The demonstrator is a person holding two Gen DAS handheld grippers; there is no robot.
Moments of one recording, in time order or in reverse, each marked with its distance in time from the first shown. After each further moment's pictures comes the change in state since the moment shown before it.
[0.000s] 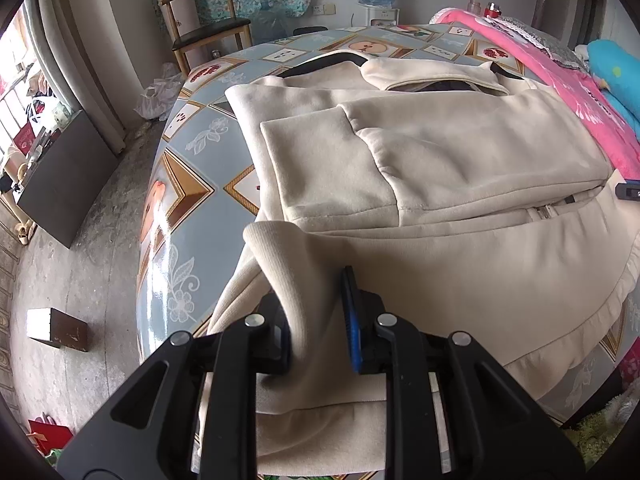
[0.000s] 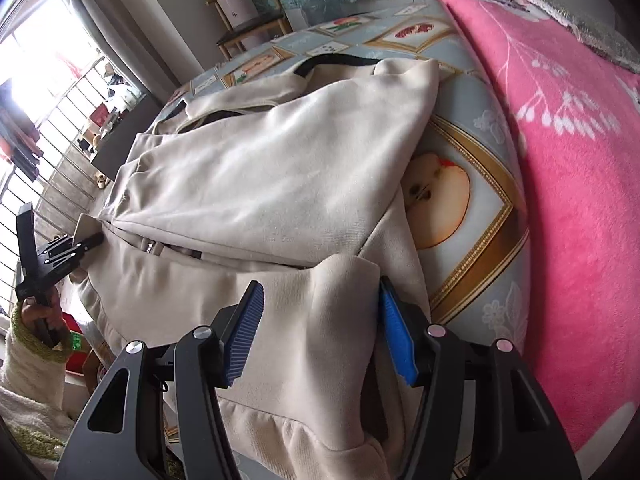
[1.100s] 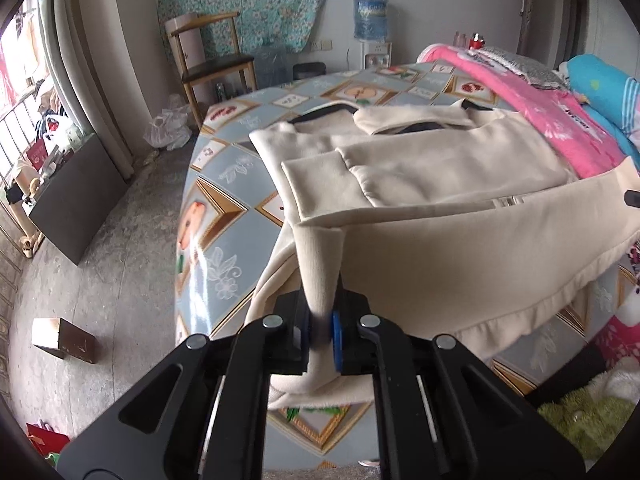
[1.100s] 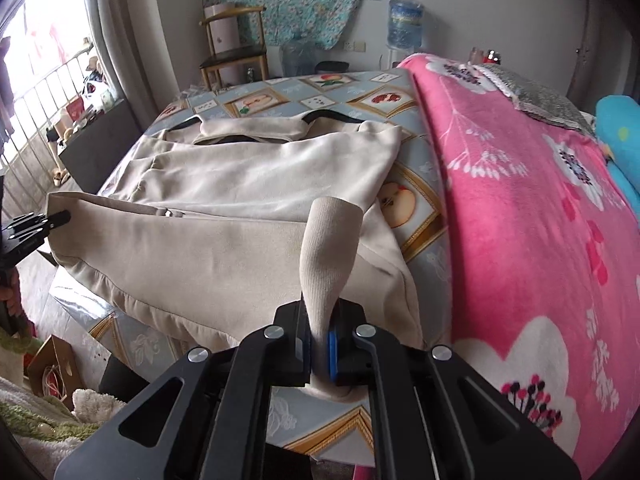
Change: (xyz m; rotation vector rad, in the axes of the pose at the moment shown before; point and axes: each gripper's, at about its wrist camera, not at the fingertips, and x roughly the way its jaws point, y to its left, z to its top) left arm -0.091 0.007 -0.024 0.018 -0.139 -0.003; right arm -0.101 0.079 -0.057 -0.081 -0.181 -0.272
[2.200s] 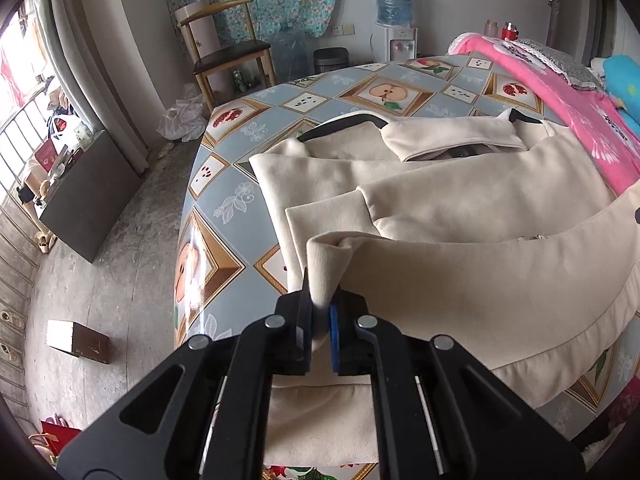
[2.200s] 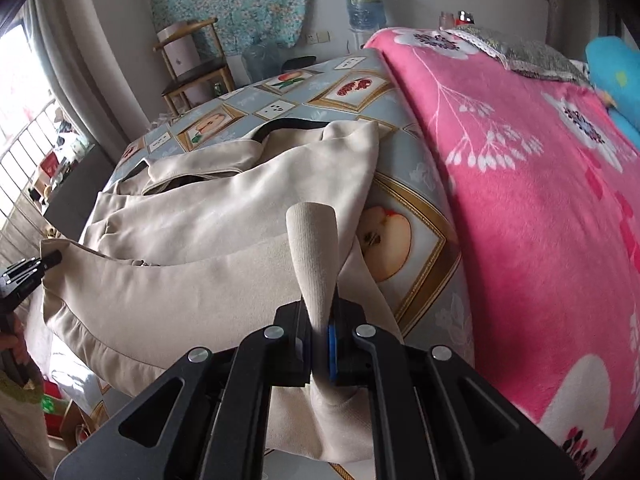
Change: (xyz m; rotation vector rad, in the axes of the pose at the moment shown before) left arm 0.076 -0.004 0.072 -0.024 0.087 0.087; right arm 0.084 -0.042 0.047 0.197 0.026 0.026
